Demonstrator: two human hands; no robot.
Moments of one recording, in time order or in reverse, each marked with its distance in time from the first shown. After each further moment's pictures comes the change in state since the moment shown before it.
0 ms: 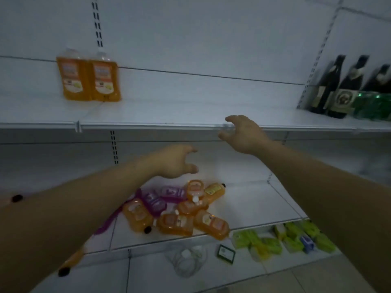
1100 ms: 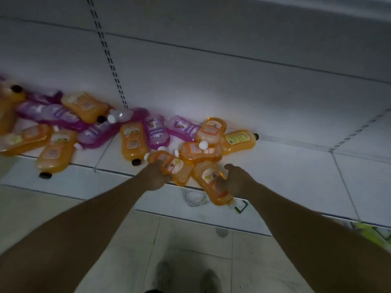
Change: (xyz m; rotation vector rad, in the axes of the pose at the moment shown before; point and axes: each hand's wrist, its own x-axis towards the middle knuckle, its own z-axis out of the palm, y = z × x) left_hand 0.090 -0.111 0.308 -0.481 -0.082 -0.966; right_hand 0.018 0.191 0.300 0.017 -0.934 0.075
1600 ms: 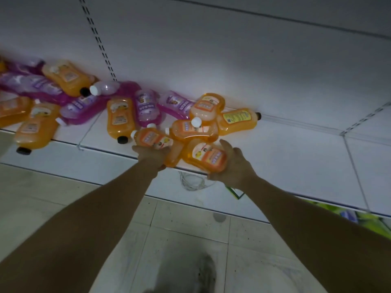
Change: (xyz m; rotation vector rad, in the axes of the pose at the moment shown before) left_hand 0.032 0.009 0.056 -0.854 0.262 -0.344; right_hand 0.022 0.047 0.031 0.134 0.113 -0.185
